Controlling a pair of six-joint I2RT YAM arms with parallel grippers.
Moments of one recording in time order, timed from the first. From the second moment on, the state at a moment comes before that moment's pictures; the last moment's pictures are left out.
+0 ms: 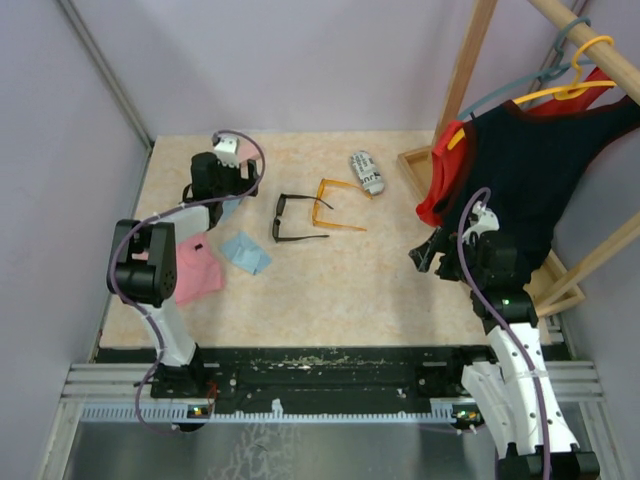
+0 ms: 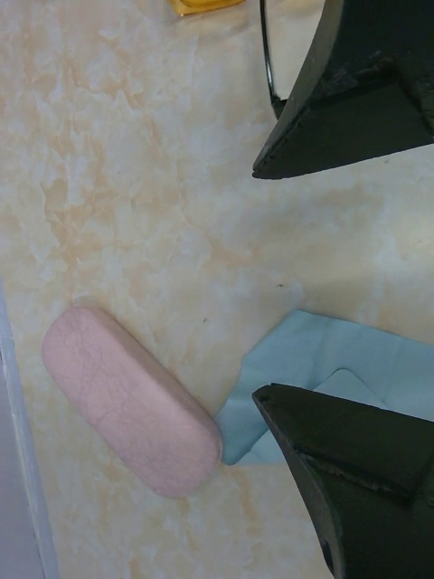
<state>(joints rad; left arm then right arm) -0.13 1.84 1.11 0.41 0.11 0.04 0.04 0.63 0.62 -0.51 -0.29 0.39</state>
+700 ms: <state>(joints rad) 0.04 2.13 1.44 0.42 0.35 0.08 0.04 0.68 0.62 -0.50 -0.31 0.38</state>
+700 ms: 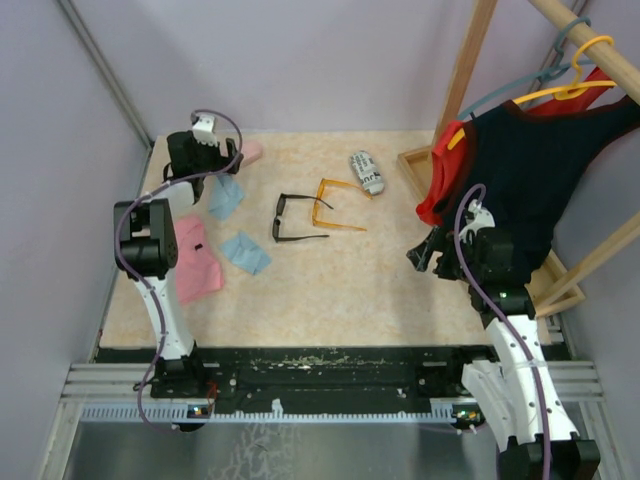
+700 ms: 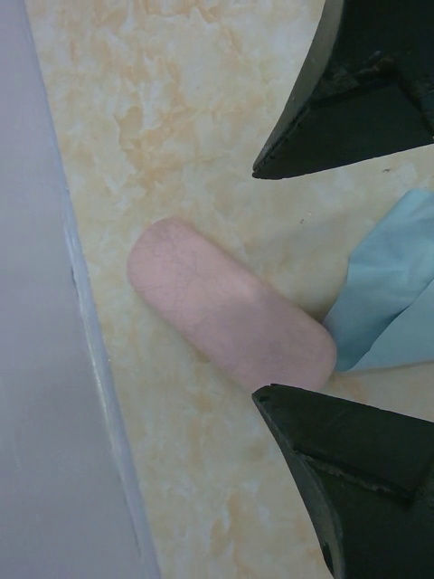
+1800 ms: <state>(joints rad) -0.01 2.10 1.33 0.41 0.29 0.16 0.04 0.74 0.62 -0.49 -0.33 0.37</state>
